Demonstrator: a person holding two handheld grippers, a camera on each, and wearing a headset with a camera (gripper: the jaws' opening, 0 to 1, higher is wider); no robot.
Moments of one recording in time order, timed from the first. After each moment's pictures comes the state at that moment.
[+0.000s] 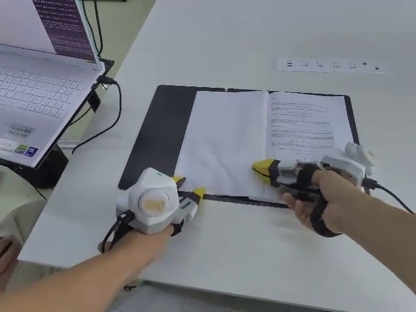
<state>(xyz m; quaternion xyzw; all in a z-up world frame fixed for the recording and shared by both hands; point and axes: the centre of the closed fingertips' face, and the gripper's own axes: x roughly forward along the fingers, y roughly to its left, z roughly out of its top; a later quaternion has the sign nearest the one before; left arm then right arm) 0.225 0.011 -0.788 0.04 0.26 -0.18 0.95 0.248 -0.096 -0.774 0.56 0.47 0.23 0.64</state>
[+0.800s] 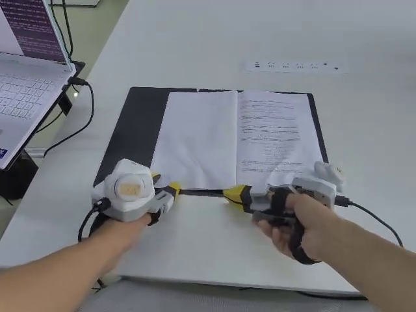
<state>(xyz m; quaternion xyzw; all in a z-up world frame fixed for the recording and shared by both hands) 0.222 0.013 -0.788 0.03 0.32 -0.17 0.93 0.172 -0.109 -0.757 0.54 0.48 0.25 0.64</state>
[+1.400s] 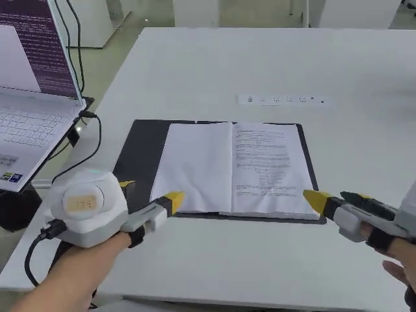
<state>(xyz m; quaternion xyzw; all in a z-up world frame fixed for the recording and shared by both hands) 0.165 0.012 -0.653 -0.05 0.22 -0.16 0.96 0.152 -0.279 -0.635 0.11 0.24 0.18 0.95</state>
